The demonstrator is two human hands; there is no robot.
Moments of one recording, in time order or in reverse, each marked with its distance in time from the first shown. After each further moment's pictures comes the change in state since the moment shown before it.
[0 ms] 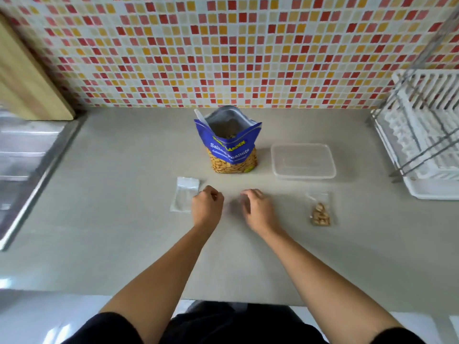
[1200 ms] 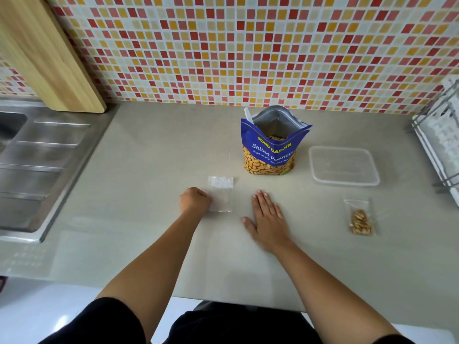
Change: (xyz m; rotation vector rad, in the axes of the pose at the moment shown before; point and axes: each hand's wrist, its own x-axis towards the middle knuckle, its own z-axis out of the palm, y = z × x) left_hand 0.065 -0.073 -0.084 0.021 -0.088 -0.308; right_hand -0.010 -0.031 0.073 -0.412 -0.226 -0.040
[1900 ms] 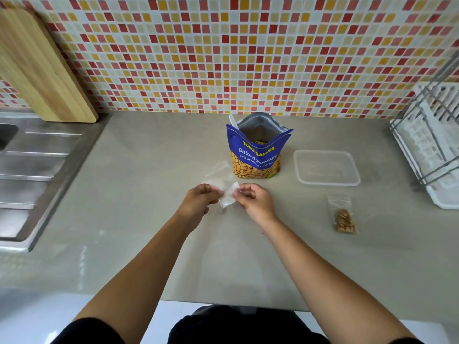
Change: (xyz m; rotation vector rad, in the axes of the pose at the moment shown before) left_hand -0.041 0.024 -0.006 -0.601 -0.433 0.126; right_hand 0.030 -0.026 -0.065 1.293 0.111 0.364
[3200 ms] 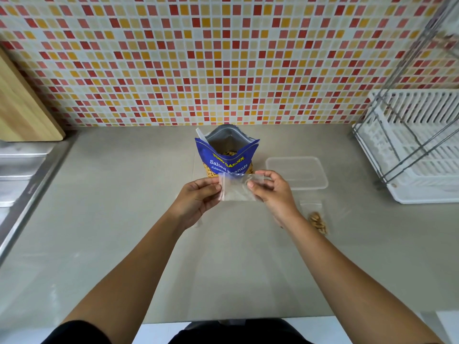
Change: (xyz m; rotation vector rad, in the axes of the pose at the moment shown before) left_hand 0.002 0.040 0.053 -0.296 -0.244 0.060; right_hand -0.003 -0.049 -0.091 0.149 0.081 -0.136
